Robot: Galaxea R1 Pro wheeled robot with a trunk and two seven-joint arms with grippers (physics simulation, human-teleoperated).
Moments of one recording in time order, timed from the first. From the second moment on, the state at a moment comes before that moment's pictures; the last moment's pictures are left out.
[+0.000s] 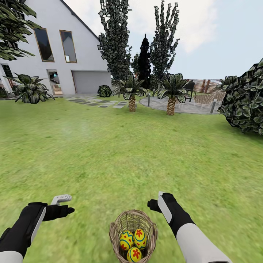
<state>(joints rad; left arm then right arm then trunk) -0.46 0.22 0.22 -0.99 -0.11 0.84 -0.40 -0.68 0.17 -0.02 -0.60 -0.27 0.67 -0.32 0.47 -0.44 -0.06</state>
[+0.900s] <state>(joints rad) -0.46 0.22 0.41 -1.03 0.01 0.93 -0.41 -0.68 0.17 -0.01 -0.58 -0.27 0.68 -0.32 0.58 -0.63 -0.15</state>
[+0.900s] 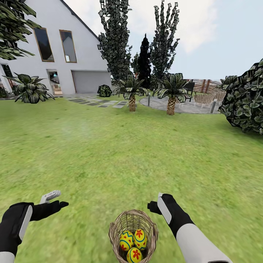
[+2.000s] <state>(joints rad) -0.46 0.23 0.42 -1.03 0.17 0.93 -0.42 -0.69 0.17 -0.01 -0.54 -0.27 0.60 -0.32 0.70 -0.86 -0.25</state>
